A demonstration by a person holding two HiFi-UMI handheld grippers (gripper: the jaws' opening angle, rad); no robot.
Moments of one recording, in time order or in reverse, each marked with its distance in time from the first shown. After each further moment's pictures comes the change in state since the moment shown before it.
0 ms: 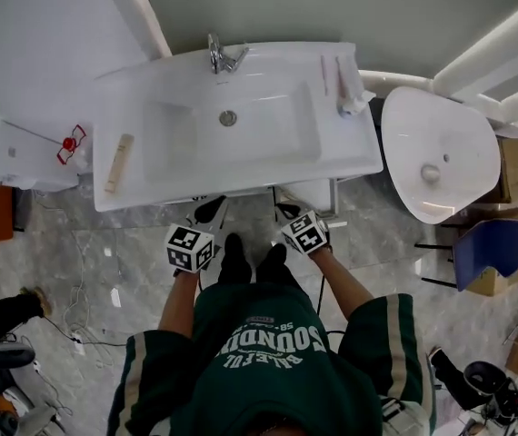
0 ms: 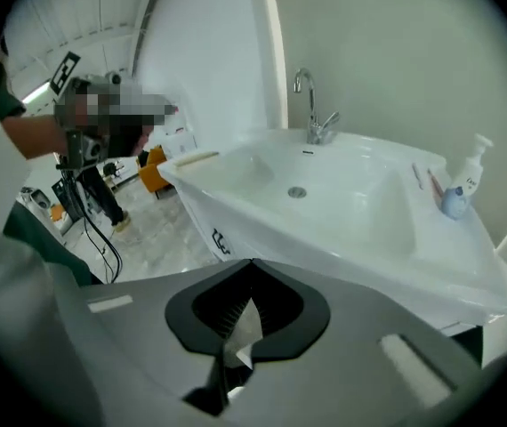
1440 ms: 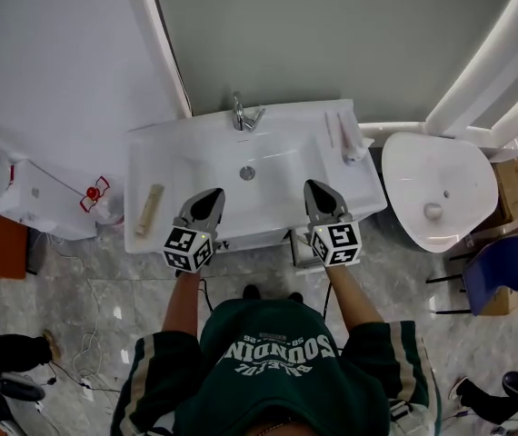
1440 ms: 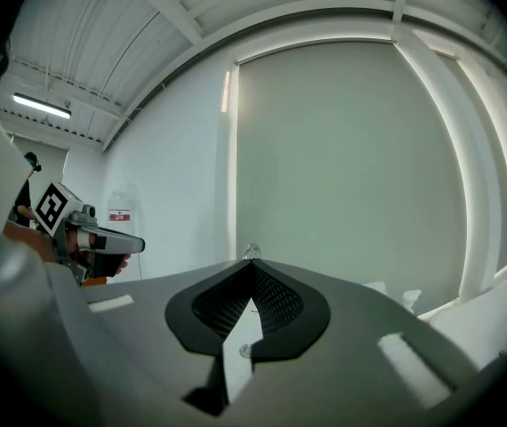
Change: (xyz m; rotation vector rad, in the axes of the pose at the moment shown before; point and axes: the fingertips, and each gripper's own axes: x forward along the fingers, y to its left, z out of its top) left arm -0.060 0.063 0.165 0.187 -0.332 0.039; right arm -0.175 -0.036 0.256 0.078 -0.798 -0.368
